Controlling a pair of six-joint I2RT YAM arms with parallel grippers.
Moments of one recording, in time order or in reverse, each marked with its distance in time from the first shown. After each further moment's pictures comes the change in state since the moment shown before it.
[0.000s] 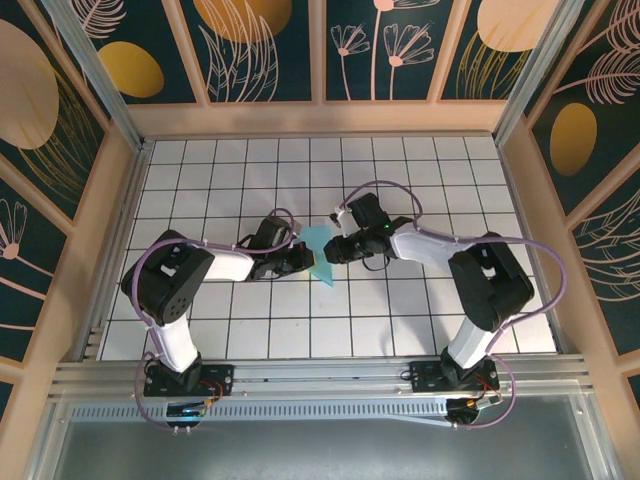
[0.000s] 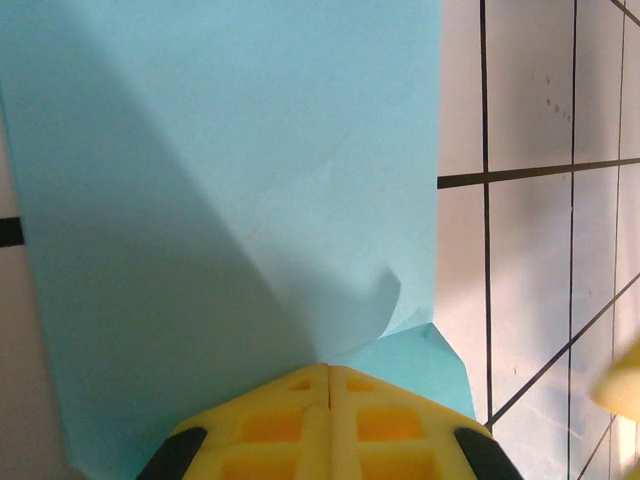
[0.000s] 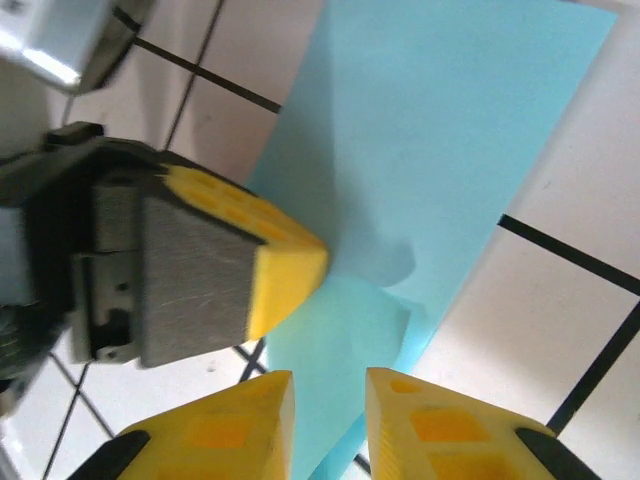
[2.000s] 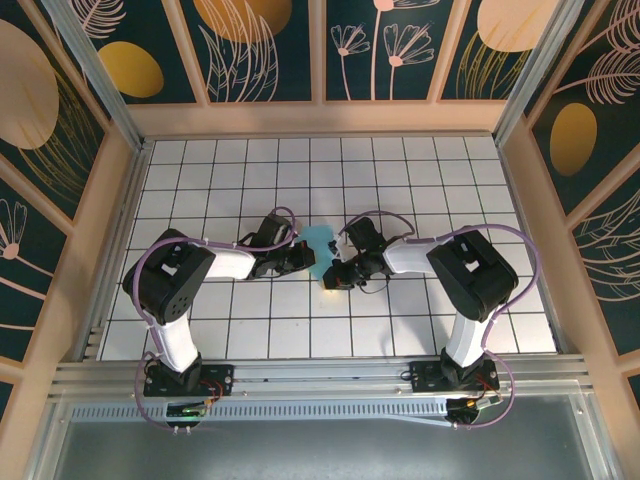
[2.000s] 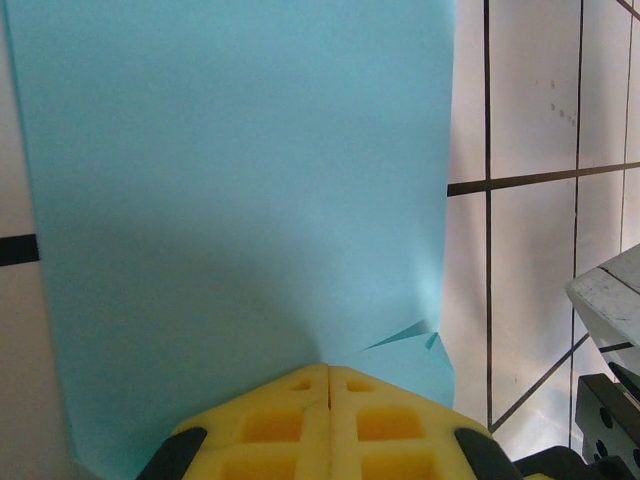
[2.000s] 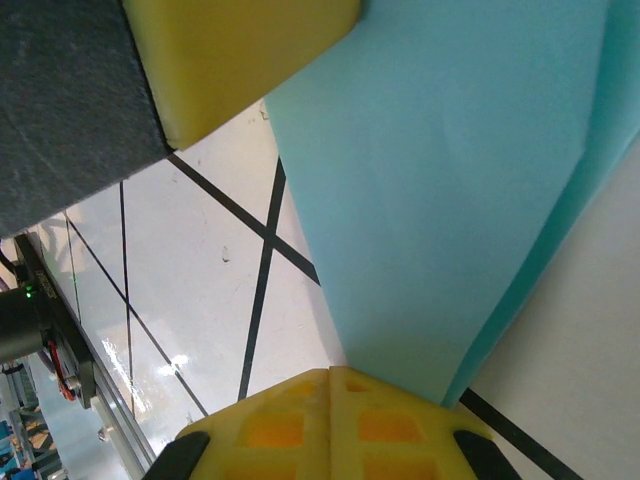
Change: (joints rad) left arm -0.001 0.009 0.024 -0.031 -0.004 0.000; right arm 0.039 0.113 -0.153 0.145 -0.238 0.208
